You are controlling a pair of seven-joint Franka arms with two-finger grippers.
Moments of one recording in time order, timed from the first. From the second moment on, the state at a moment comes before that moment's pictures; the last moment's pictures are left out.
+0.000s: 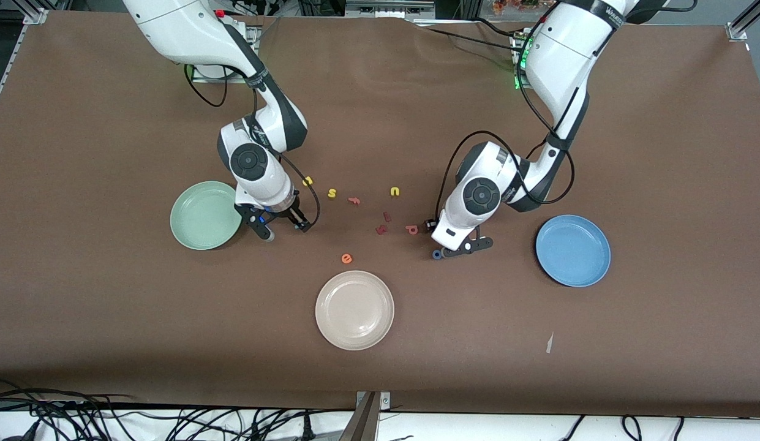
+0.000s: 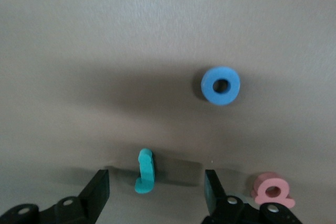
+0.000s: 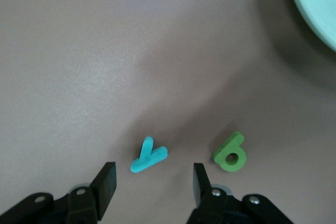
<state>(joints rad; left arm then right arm) -0.41 0.71 -0.13 -1.72 -0.07 2.32 -0.74 0.45 0.54 0.05 -1.96 0.00 2.51 1.31</state>
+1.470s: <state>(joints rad) -0.38 0.67 -0.10 -1.69 -0.07 2.17 -0.67 0.50 0.57 -0.03 -1.88 -0.04 2.45 1.35</state>
